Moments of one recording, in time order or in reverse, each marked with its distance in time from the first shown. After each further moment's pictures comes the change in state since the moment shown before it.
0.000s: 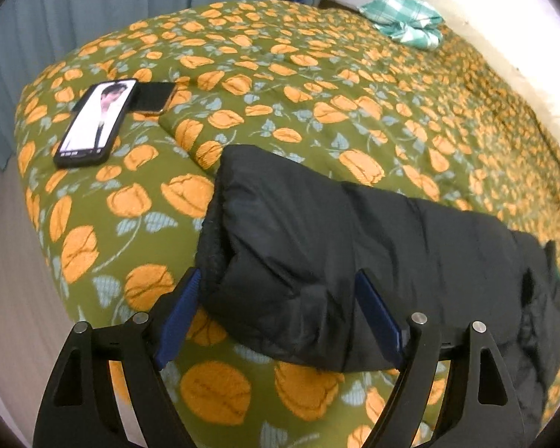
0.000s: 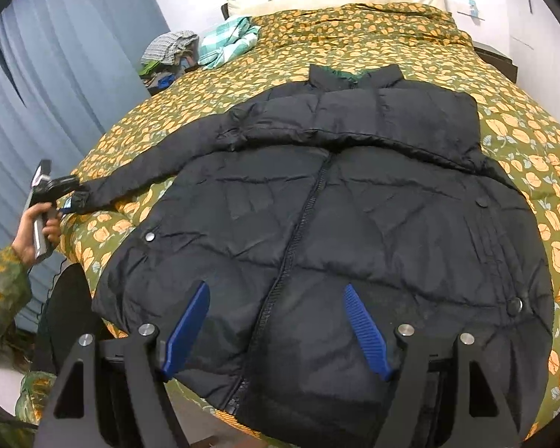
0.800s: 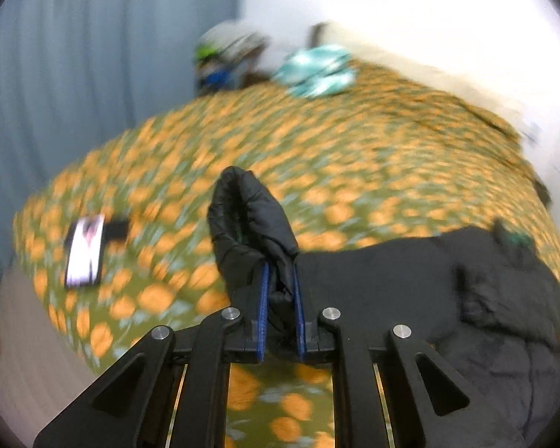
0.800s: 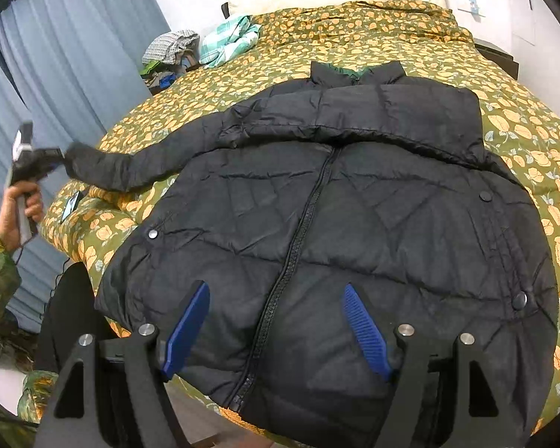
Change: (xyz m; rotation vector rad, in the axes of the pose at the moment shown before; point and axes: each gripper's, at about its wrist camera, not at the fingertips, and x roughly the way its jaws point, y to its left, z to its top) left arm -0.137 -0.100 -0.005 0.345 -0.325 -0.127; right arm 0.002 -0.002 -0.002 0.026 0.000 0.009
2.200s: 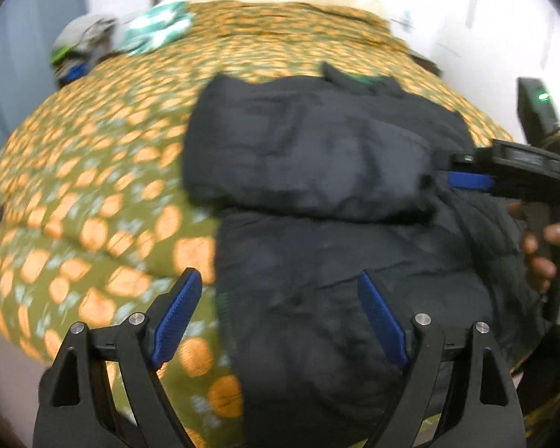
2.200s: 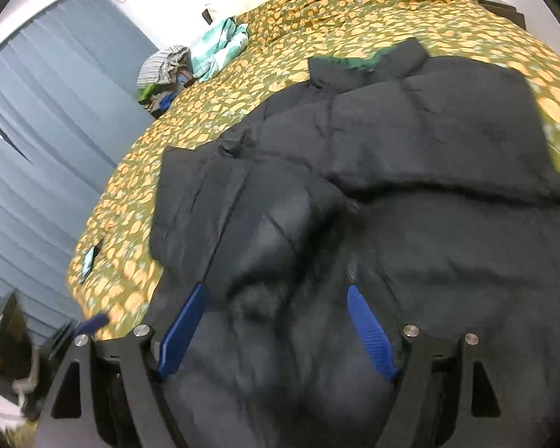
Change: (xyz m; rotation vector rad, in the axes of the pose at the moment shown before) left arm -0.036 -0.159 -0.172 0.271 0.233 -0.307; right arm 0.118 -0.025 0.116 0.167 0.056 0.147
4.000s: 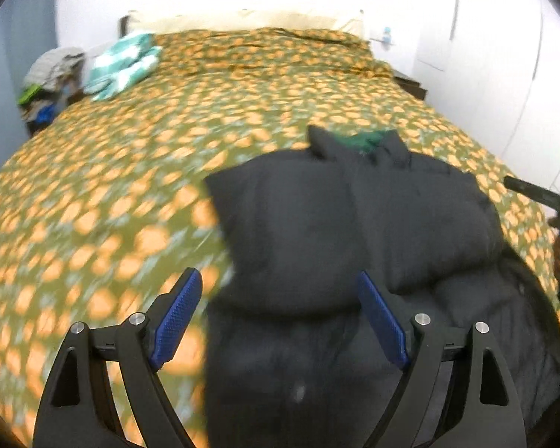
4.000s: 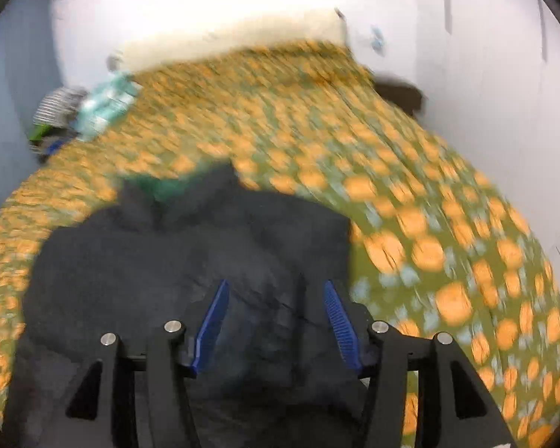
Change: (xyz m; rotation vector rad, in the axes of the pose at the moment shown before) left arm 0.091 -0.031 0.166 0.122 -0.092 -0.098; right arm -0.096 -0.123 0.120 -0.116 -0.309 -0.411
